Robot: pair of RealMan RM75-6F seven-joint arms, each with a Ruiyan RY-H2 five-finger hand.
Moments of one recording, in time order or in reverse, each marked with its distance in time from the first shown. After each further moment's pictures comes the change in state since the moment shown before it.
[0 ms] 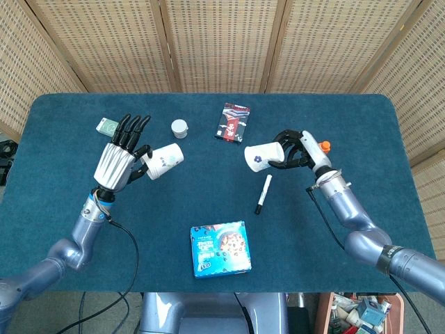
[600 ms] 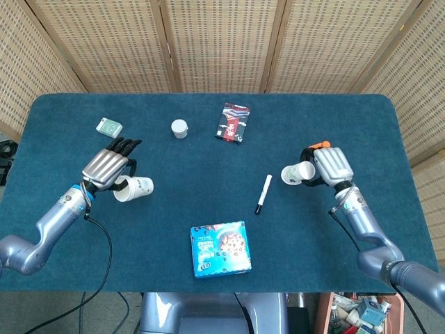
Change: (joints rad) left arm -0.076 0.509 0.073 -0.630 -0.325 -0.712 0.252; right arm -0.049 -0.101 -0.251 0.255 -0.293 0.269 -0.405
